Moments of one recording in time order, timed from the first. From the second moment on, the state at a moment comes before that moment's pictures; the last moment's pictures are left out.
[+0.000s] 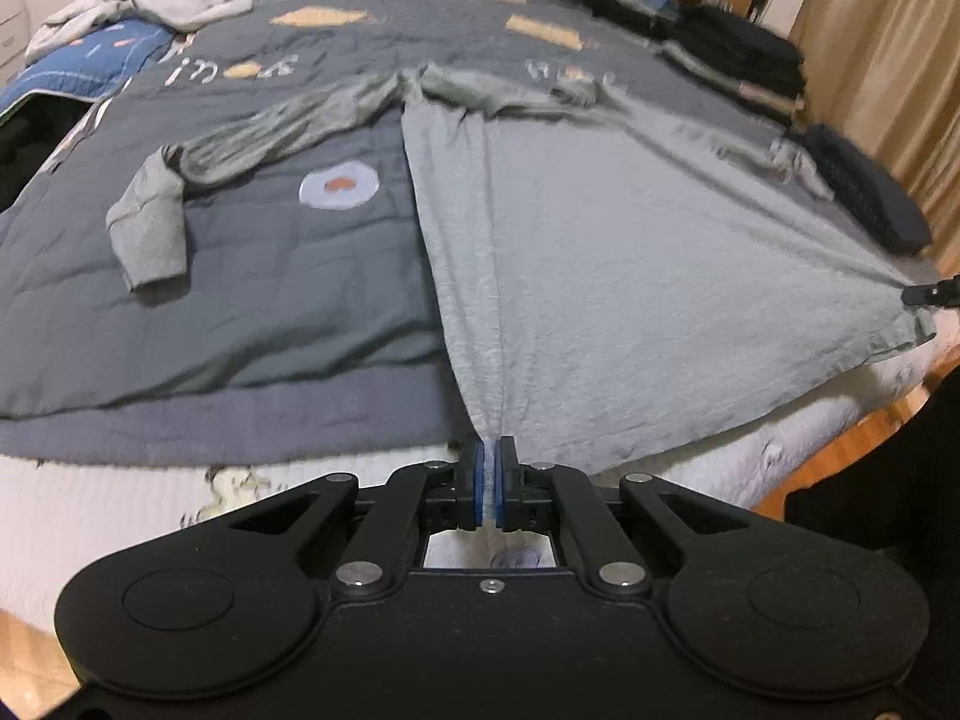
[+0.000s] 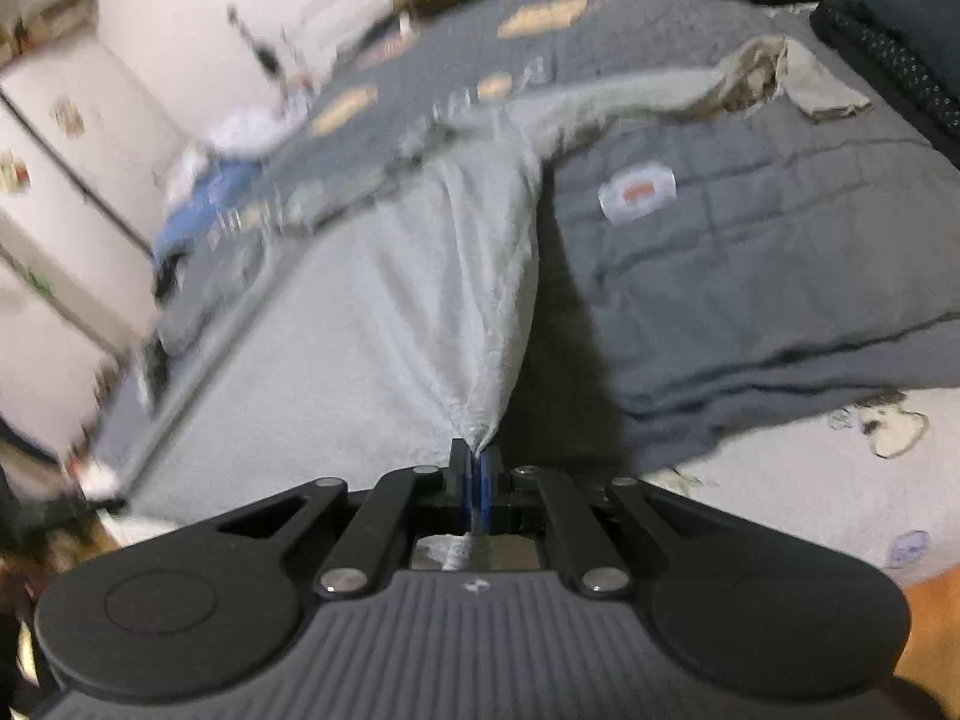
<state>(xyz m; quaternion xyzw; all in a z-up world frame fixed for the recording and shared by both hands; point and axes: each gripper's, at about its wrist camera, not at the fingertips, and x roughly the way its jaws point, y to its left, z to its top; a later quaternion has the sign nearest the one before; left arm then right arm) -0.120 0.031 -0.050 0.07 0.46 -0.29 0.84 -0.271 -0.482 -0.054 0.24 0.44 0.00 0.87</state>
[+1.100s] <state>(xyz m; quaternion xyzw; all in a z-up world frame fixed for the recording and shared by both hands) -0.059 -0.081 -0.025 0.03 0.30 -0.31 0.90 -0.068 -0.406 -0.020 0.14 0.30 0.07 0.94</state>
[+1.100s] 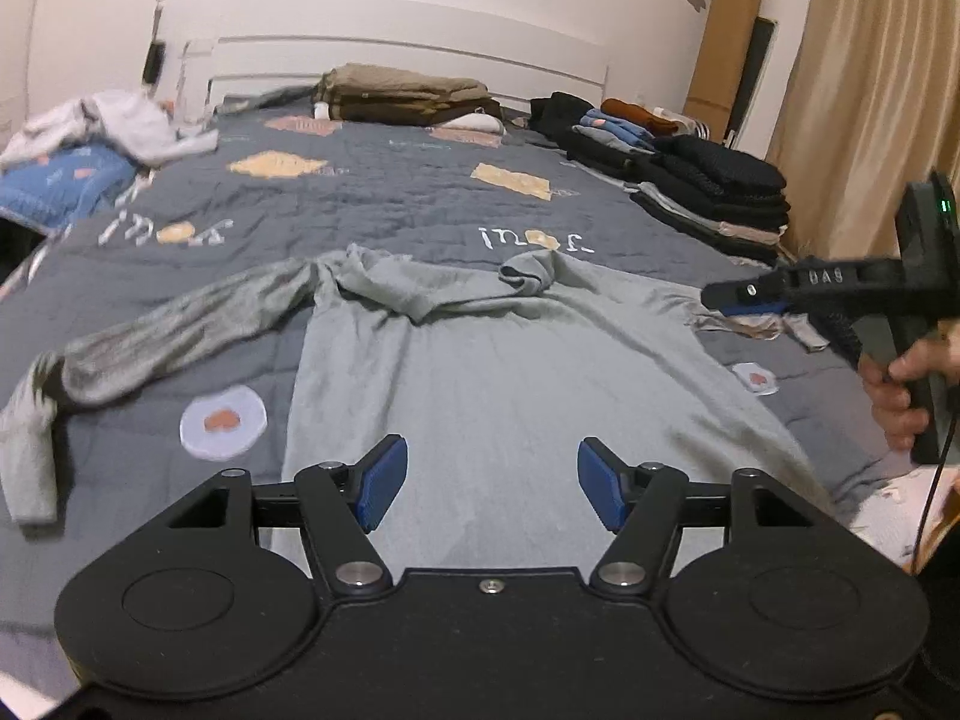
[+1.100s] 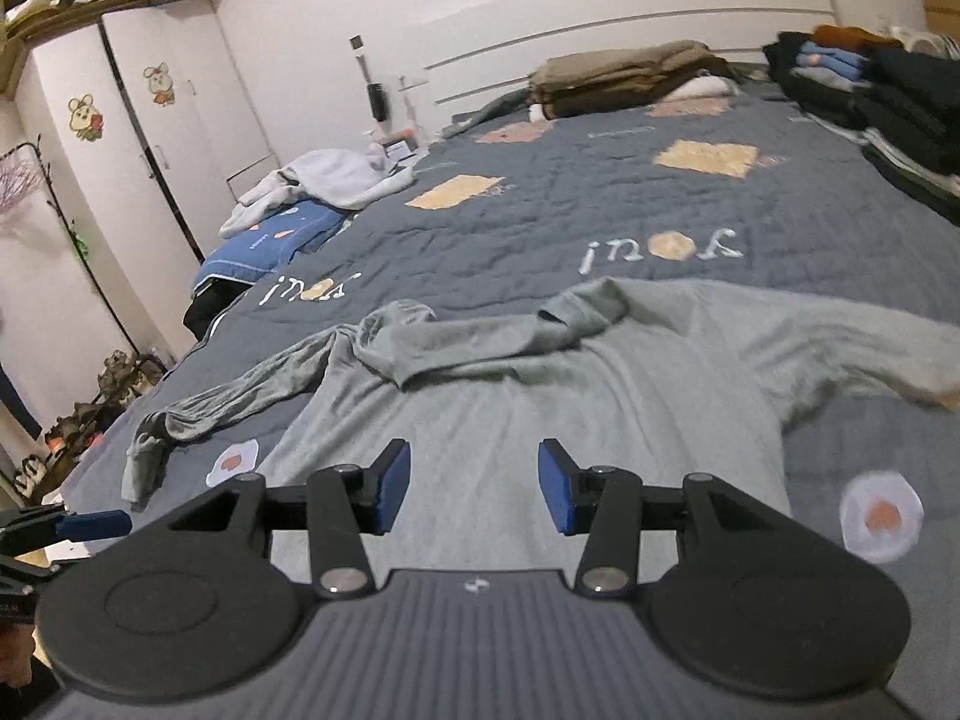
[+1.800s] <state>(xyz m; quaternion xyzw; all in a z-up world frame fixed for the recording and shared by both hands) 0.045 -0.170 -0.059 0.16 0.26 -0.30 0.90 -0.006 -0.431 -0.043 0.17 0.30 0.09 0.93</state>
